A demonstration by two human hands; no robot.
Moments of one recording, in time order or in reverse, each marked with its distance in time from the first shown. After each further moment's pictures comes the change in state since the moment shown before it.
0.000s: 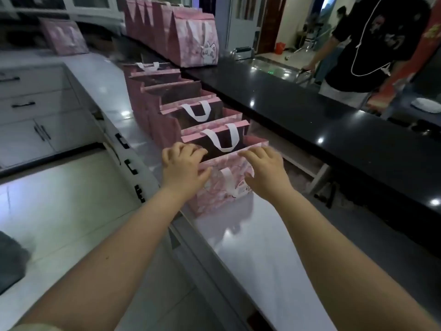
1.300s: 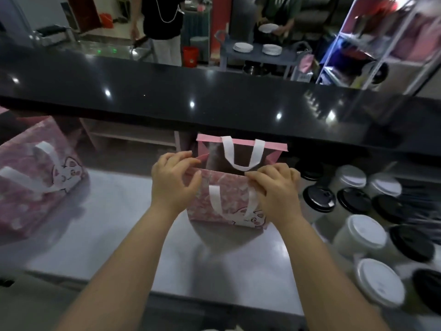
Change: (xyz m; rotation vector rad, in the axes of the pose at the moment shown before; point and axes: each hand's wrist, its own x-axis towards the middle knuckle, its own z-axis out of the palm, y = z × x) left_hand -0.033 0.262 0.075 -0.655 -0.165 0.443; right_hand -0.281 0.117 -0.092 -0.254 0.471 0.587
